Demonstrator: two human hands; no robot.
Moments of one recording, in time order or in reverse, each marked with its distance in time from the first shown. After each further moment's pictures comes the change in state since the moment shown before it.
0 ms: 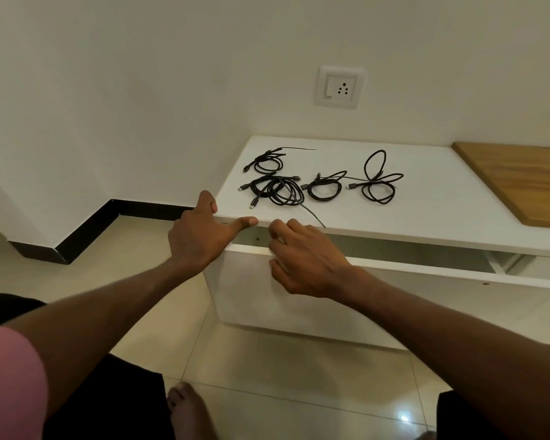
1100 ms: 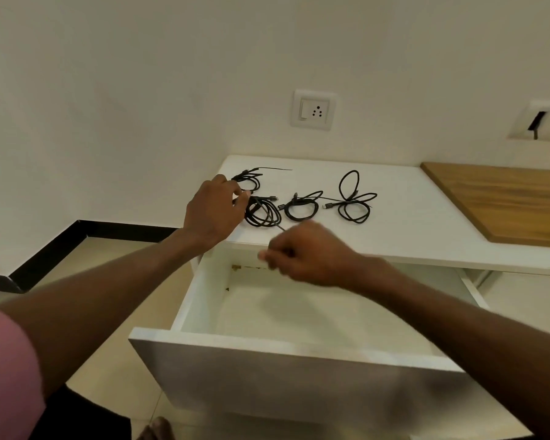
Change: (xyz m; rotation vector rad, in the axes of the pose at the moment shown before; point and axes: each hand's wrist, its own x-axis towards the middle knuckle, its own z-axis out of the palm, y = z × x) left_hand 0.072 0.066 0.024 -0.107 0.000 0.348; right_hand 0.004 0.040 -0.064 0.553 -0.102 0.218
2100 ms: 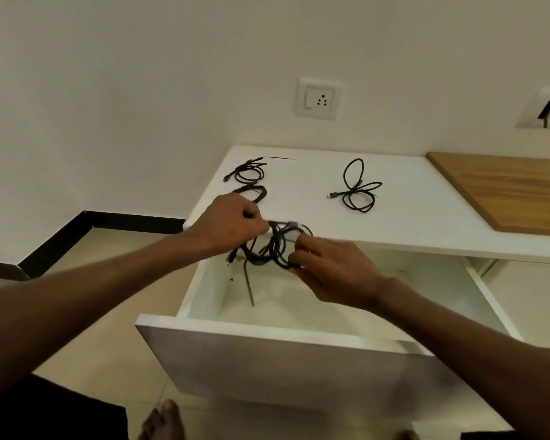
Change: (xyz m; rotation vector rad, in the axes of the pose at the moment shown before) left_hand -0.052 0.036 -0.048 -0.339 -0.417 -0.021; right_hand -0.050 0.041 0.036 -0.459 0.229 -0.369
